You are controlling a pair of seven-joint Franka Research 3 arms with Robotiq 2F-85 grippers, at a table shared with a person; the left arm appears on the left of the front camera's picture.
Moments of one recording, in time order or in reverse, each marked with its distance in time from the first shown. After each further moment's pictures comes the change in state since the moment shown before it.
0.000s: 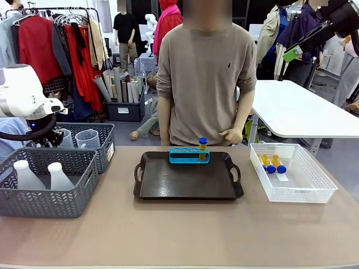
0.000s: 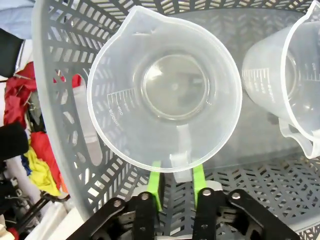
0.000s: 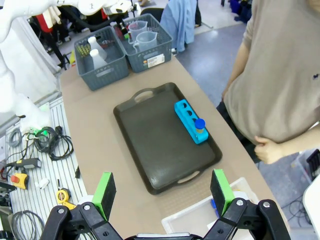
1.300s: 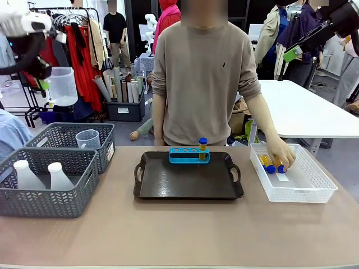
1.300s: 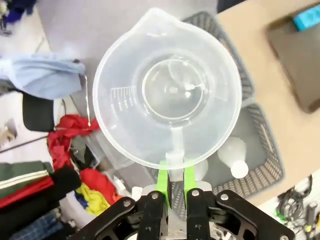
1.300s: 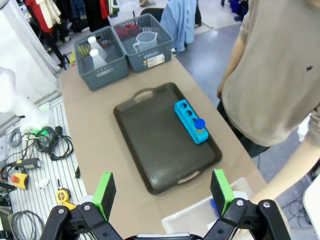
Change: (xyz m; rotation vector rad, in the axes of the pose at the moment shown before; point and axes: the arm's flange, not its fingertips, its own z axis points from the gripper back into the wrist) left arm -0.009 -0.061 0.291 0.005 -0.105 -0.378; right arm 0.000 0.000 0.000 0.000 0.000 0.000
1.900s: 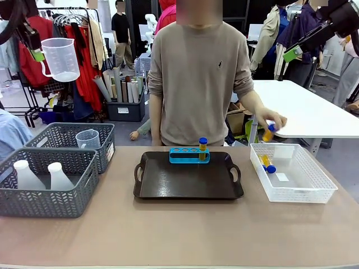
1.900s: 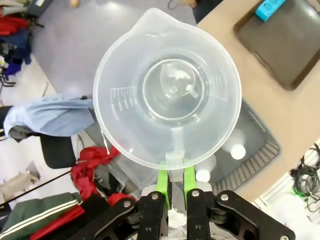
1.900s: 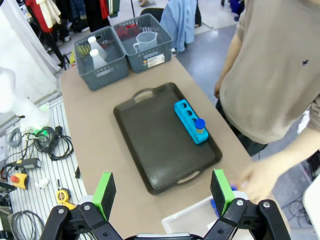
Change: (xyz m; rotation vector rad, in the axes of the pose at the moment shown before) left arm 0.000 -0.008 0.086 -0.018 -0.081 -0.229; right arm 0.000 0.000 0.000 0.000 0.000 0.000
